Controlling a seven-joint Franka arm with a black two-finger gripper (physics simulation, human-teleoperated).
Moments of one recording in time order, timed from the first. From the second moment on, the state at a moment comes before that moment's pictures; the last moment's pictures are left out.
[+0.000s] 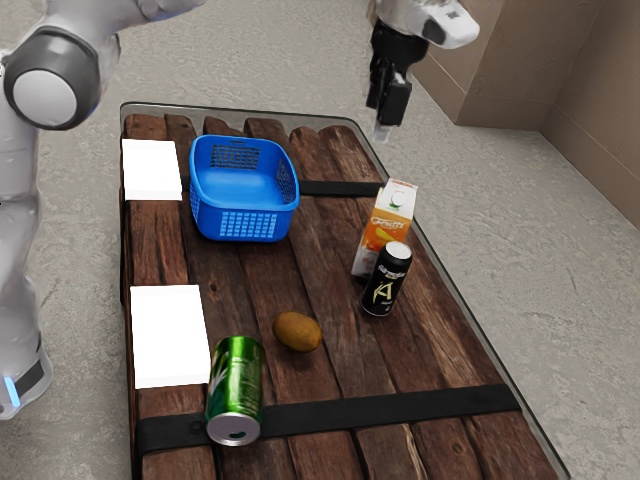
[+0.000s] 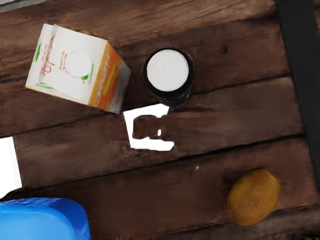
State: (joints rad) arm -0.19 0.11 -0.02 -1.04 0.09 1.18 0.04
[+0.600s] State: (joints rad) arm -0.01 -0.38 -0.26 -2.24 -0.10 1.99 0.00
